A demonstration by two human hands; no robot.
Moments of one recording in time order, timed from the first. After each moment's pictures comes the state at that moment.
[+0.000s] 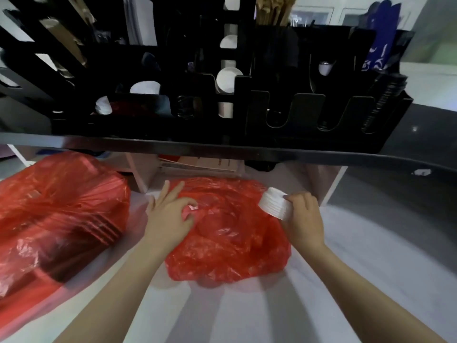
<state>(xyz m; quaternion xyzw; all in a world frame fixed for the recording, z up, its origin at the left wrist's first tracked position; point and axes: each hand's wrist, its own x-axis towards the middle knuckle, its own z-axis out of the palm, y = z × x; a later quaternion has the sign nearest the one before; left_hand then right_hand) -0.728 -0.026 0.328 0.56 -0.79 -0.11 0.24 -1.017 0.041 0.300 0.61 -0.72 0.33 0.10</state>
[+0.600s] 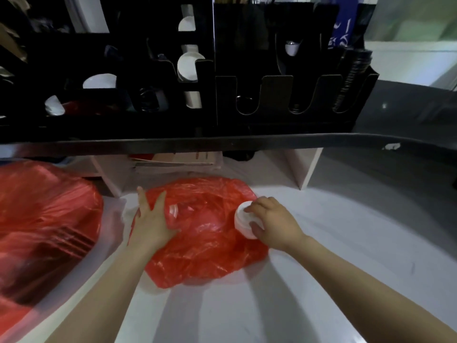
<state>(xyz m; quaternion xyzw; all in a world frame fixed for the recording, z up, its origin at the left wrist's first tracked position) -0.737 -0.048 0.285 0.64 -0.75 -0.16 0.10 -1.018 0.052 0.287 0.73 -0.66 0.16 -0.04</state>
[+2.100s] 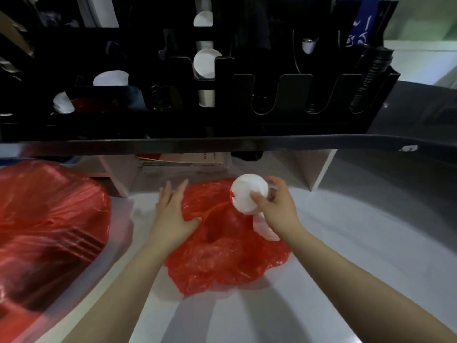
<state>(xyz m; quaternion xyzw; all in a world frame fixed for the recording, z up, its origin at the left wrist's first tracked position) -0.748 -0.042 0.310 0.56 -0.75 -0.27 0.22 -0.975 0.022 0.308 0.43 -0.70 0.51 -0.25</state>
